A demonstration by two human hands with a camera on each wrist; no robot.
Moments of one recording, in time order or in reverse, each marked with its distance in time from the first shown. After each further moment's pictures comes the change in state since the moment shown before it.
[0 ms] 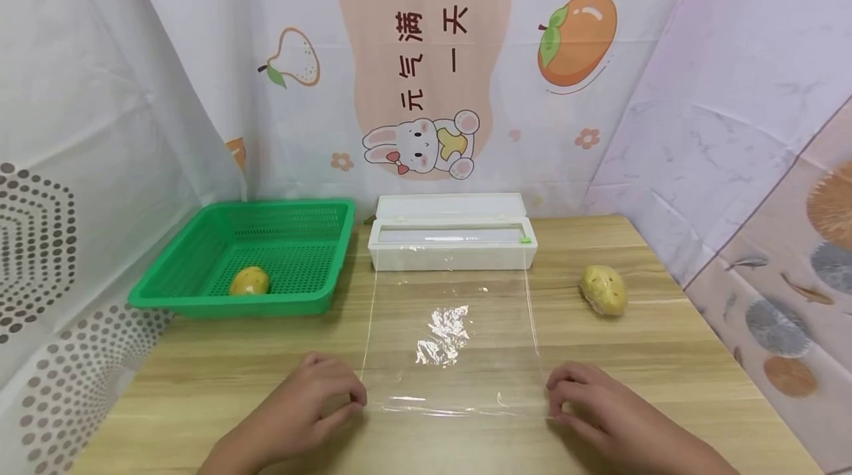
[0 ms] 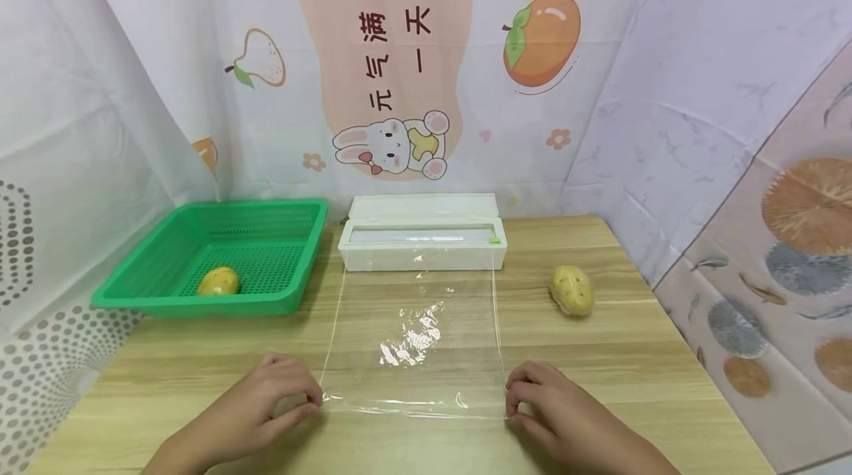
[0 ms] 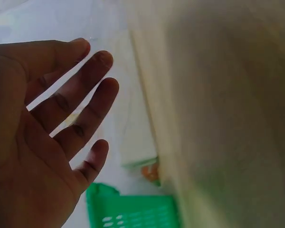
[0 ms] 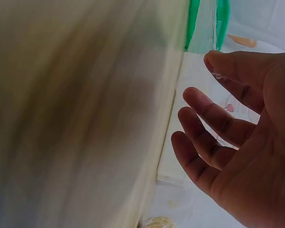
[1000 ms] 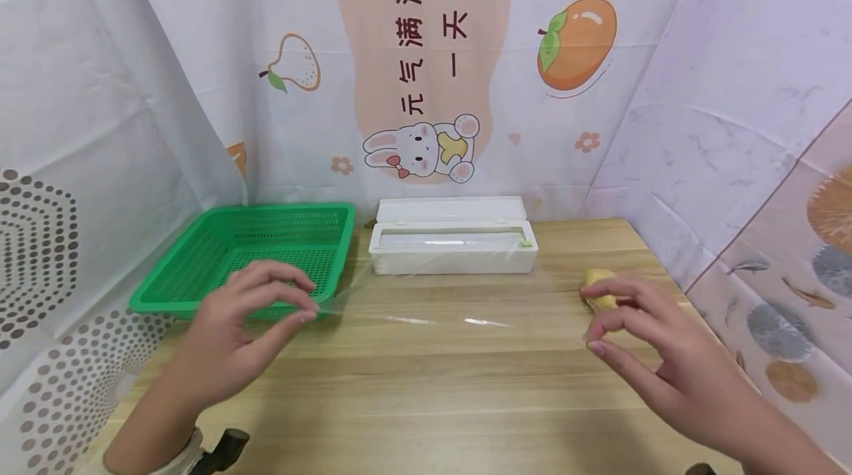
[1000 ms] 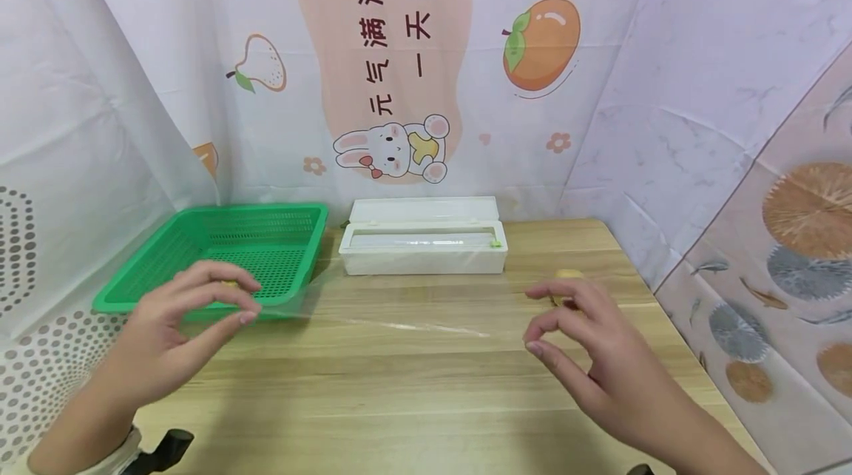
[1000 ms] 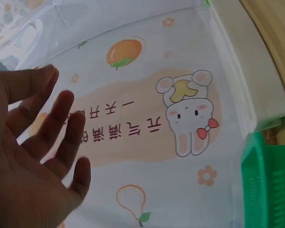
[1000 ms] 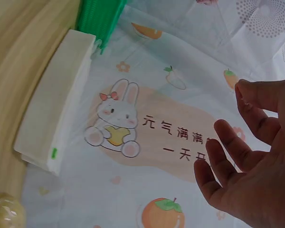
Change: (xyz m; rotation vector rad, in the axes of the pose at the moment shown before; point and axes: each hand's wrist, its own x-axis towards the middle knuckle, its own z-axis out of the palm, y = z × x) left_hand 0.052 0.014 -0.129 -0.117 0.447 0.038; right_hand 0.053 -0.047 -0.110 0.001 0.413 -0.072
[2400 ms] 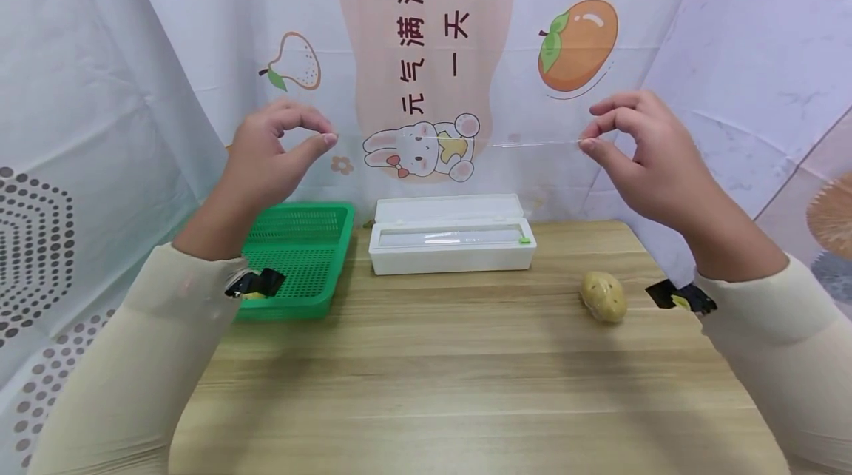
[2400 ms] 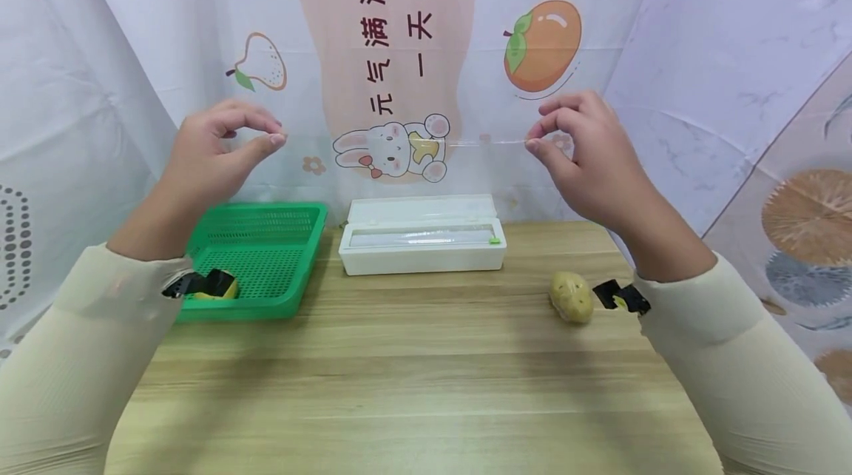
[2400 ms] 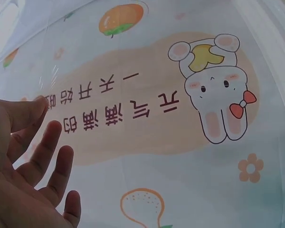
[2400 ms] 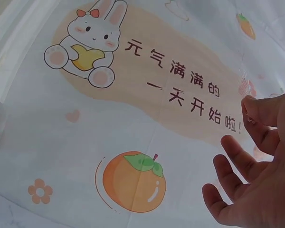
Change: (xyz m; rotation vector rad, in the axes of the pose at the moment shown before) left_hand 0.166 -0.060 -0.018 0.047 0.073 -0.363; right_hand 0.159 0.069 -0.043 -0.194 0.081 0.260
